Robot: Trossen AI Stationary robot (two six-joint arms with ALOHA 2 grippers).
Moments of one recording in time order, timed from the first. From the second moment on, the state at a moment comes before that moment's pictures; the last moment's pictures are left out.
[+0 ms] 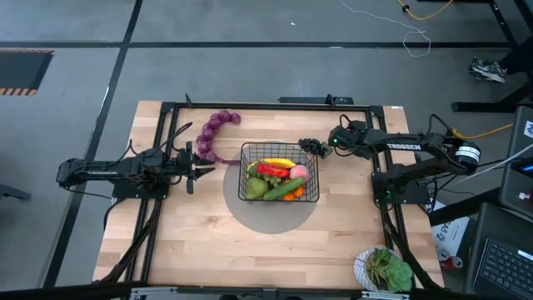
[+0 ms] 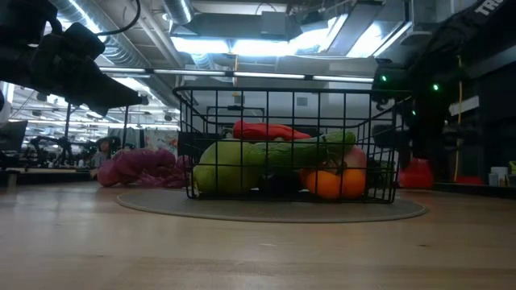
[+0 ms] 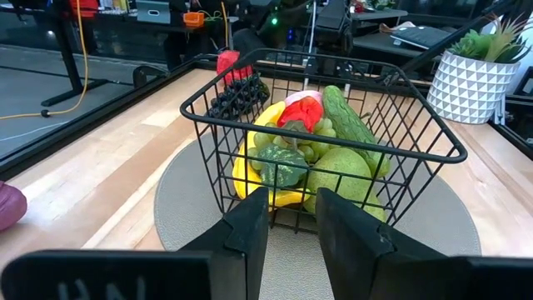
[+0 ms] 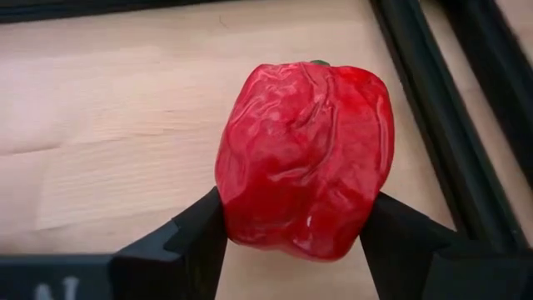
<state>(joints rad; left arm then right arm) 0.08 0.12 0.01 0.04 -0.13 -0.10 -0.50 1.28 0.55 -0.58 0.64 1.17</state>
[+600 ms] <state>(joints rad) 0.08 0.12 0.01 0.04 -0.13 -0.10 -0.29 1.28 1.04 -0.72 0.68 0.77</state>
